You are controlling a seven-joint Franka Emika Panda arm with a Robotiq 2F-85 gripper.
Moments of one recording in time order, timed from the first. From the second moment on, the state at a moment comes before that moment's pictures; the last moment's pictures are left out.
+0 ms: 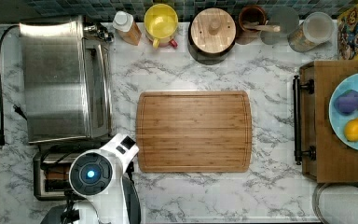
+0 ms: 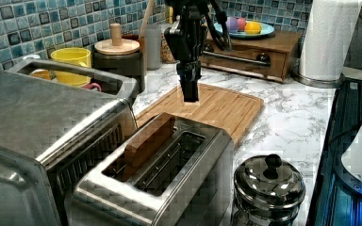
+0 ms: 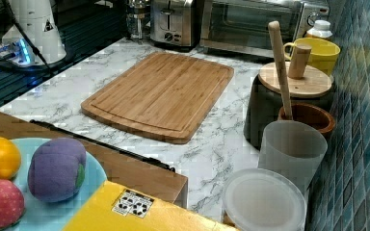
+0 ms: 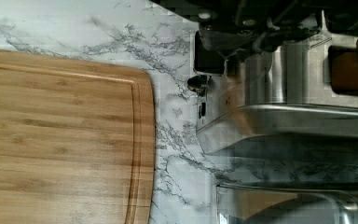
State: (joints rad) arm 0.25 -0.26 0.21 -2.42 0.29 0.52 -0.55
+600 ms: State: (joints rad) arm 0.28 -0.23 0.18 -2.48 0.29 0.54 -0.57
